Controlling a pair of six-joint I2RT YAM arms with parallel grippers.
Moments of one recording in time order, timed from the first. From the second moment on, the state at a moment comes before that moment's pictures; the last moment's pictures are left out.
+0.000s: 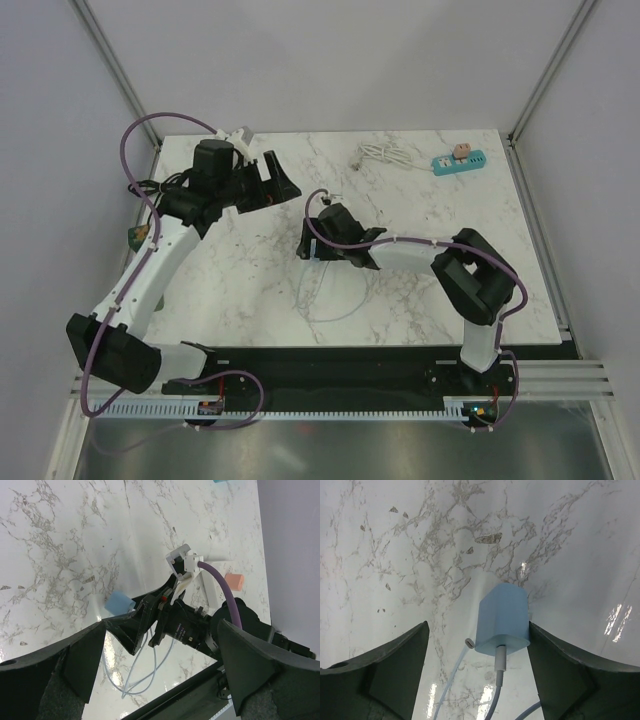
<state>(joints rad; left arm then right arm) -0.34 1.31 1.34 -0.60 0.27 -0.54 0.81 1.88 1.14 0.02 0.06 0.72</state>
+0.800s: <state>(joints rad) -0.39 1.40 1.33 -0.55 0.41 -0.51 0.46 1.49 1.26 -0.47 0.15 0.53</state>
